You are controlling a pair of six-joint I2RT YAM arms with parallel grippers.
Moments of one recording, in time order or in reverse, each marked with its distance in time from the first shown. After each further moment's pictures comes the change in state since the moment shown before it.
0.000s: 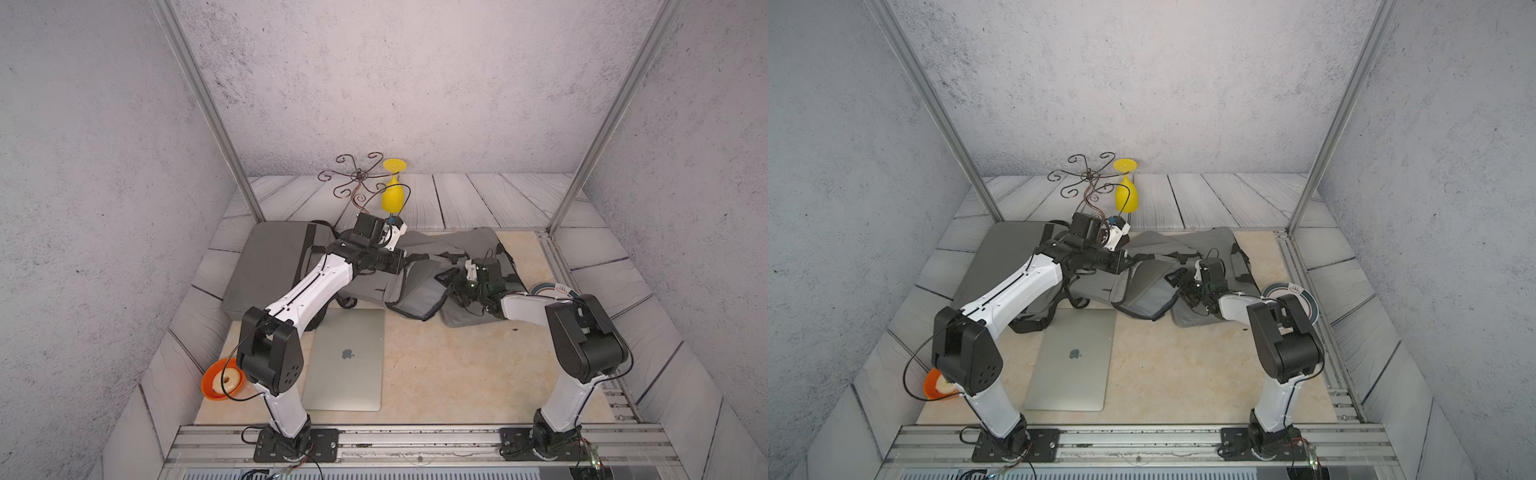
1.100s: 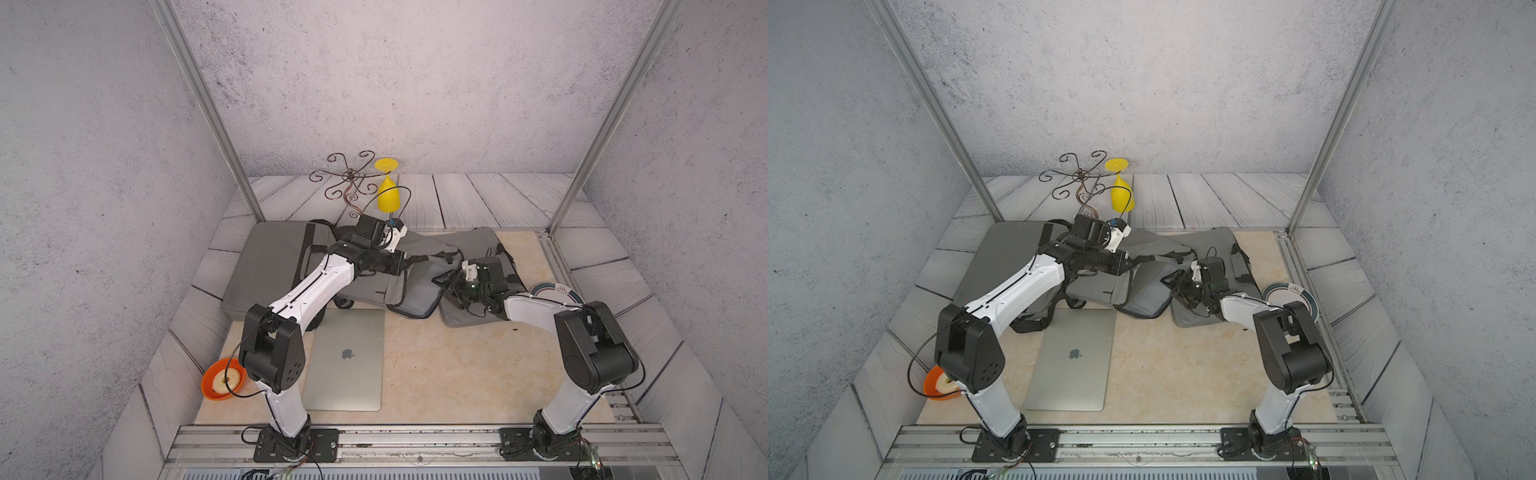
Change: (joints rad) left arm 0.000 0.016 -0.005 0.008 0.019 -0.008; right arm 0.019 -0.077 -0.019 -0.074 -0.082 -0.001
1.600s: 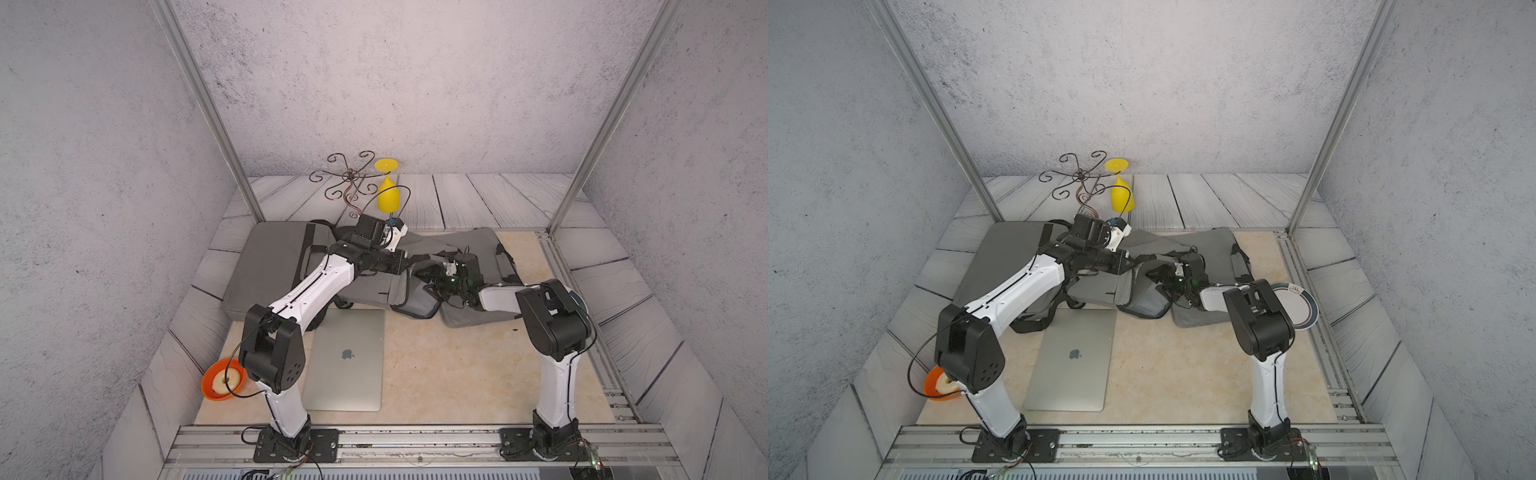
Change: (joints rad) left arm 0.000 0.000 0.000 0.019 0.035 -0.029; right arm 0.063 0.312 0.209 0.190 -0.019 0.090
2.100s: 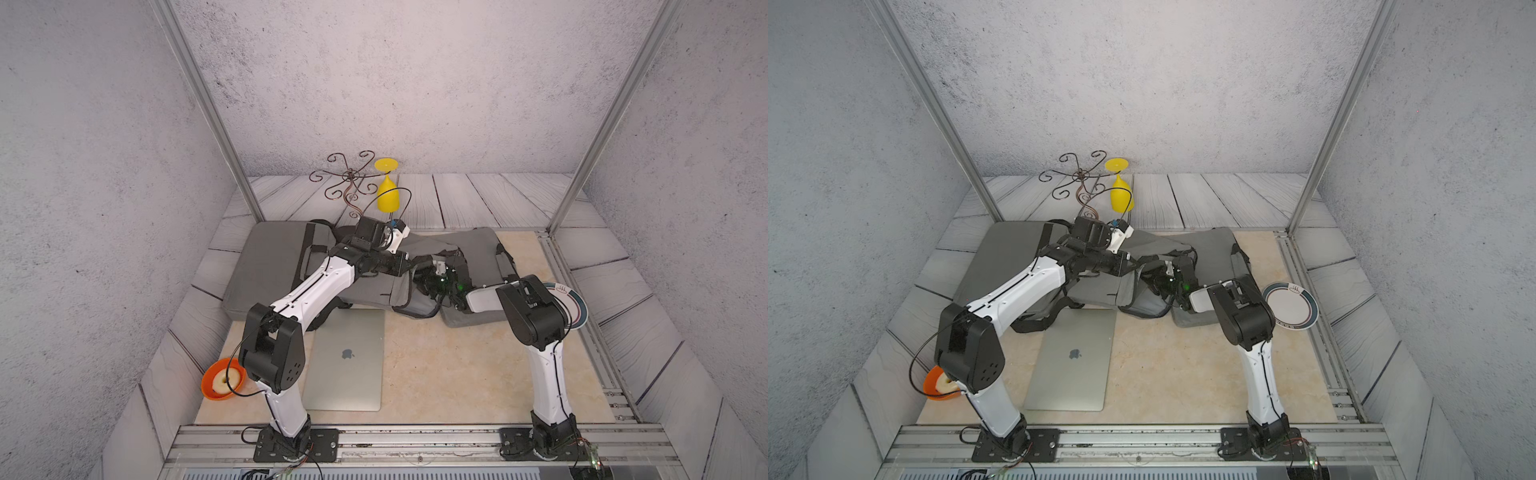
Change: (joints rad) left arm 0.000 0.000 -0.050 0.066 0.049 0.019; right arm 0.031 0.124 0.033 0.241 0.010 0.129
